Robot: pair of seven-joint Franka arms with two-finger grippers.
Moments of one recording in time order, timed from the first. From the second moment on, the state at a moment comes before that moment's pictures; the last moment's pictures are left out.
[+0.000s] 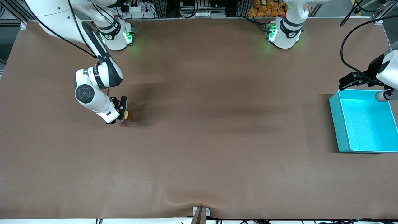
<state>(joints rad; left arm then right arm) 0.03 0.08 -0.09 -1.49 0.06 1.49 -0.17 0.10 0.35 0.06 -2.24 -0.14 2.47 -1.22</state>
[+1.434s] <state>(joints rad) 0.03 0.08 -0.09 -1.49 0.06 1.49 -0.17 0.01 0.34 0.06 -2.28 -0.17 2.51 -1.30</state>
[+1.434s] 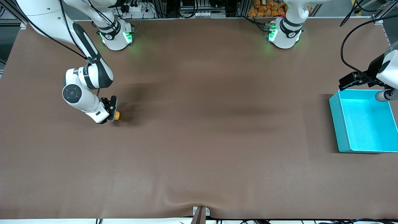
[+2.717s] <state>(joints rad) 0.03 0.08 -0.09 -1.49 0.06 1.49 -0.17 -0.14 0.32 0.06 -2.31 -0.24 2.54 -1.36</state>
